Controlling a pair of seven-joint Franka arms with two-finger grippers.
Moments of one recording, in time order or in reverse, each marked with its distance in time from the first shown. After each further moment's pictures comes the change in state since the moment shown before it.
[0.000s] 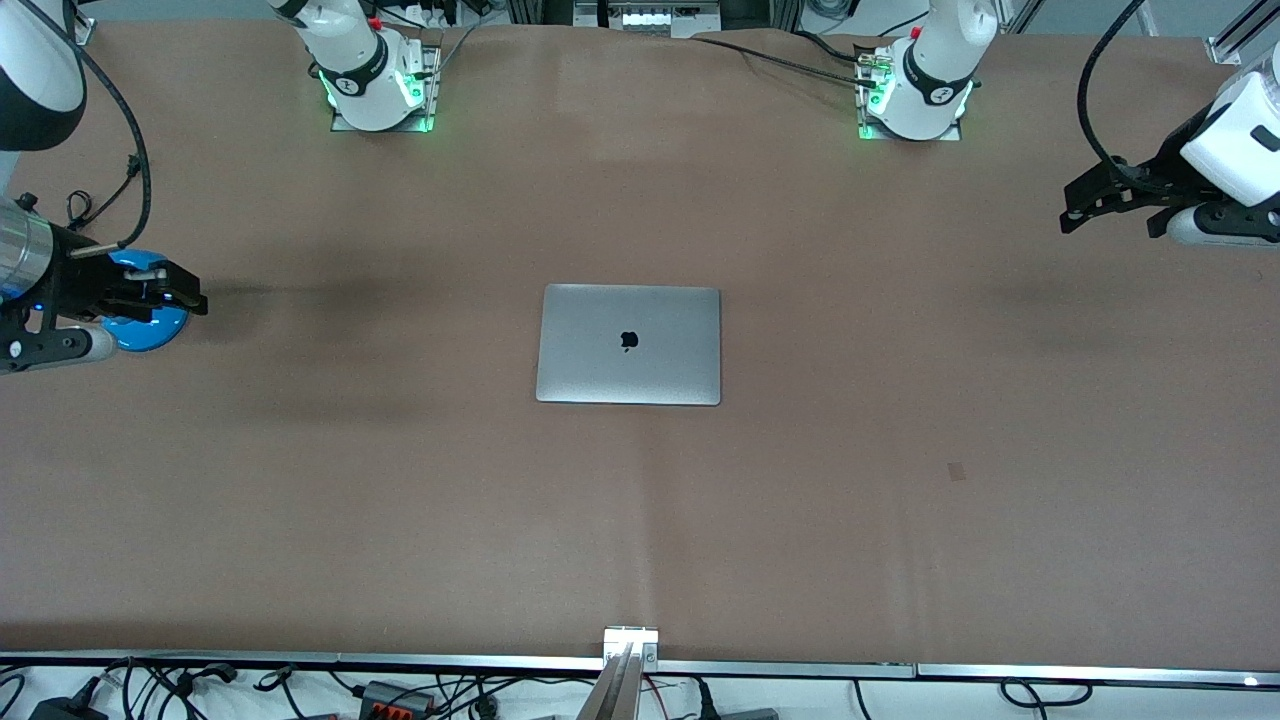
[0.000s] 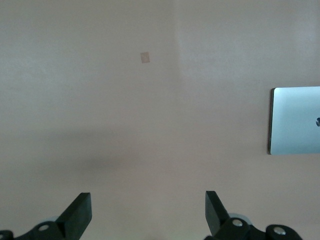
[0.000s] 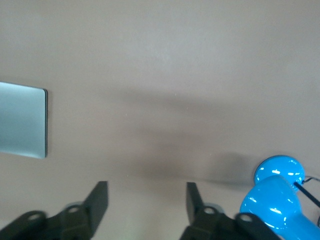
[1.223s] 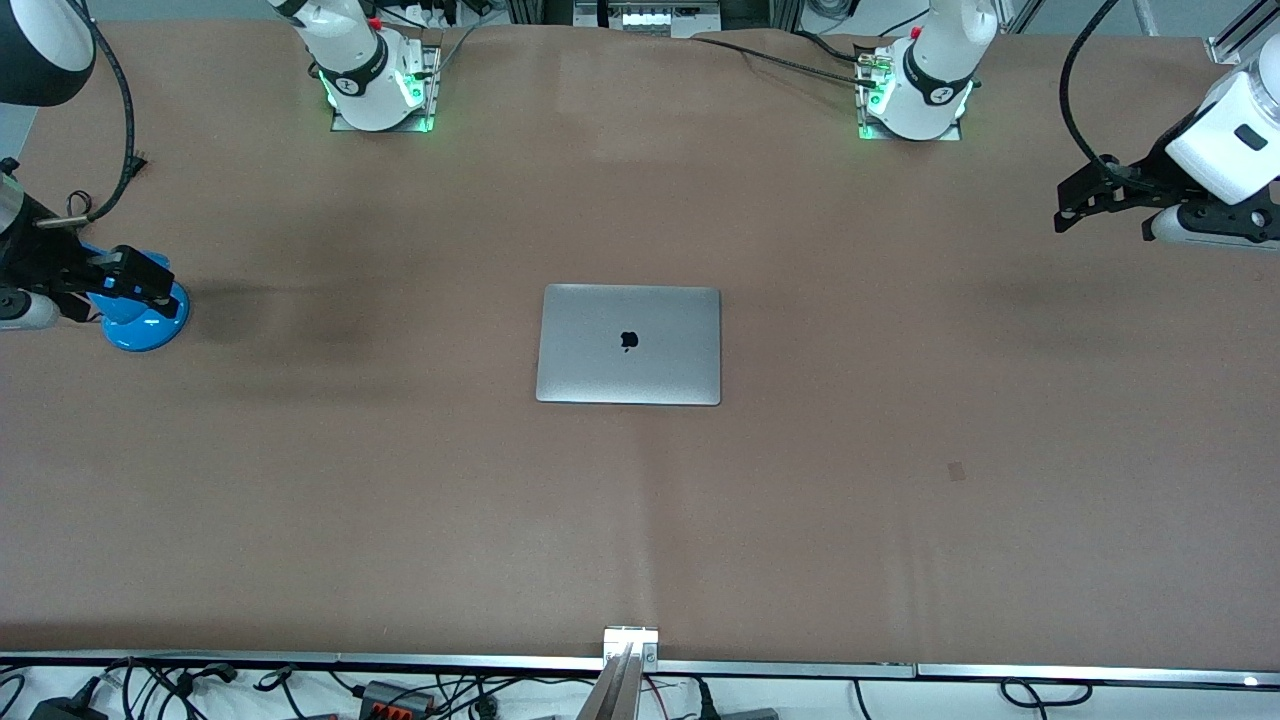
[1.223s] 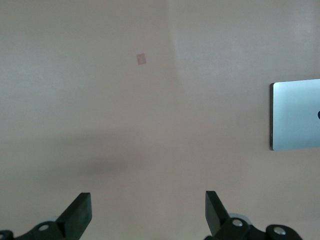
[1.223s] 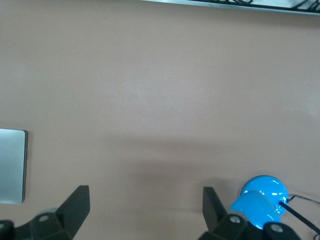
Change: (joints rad) left arm 0.091 0.000 -0.104 -0.006 0.000 0.011 0.025; right arm -0.060 -0.167 -0.015 -0.247 0.001 0.271 0.028
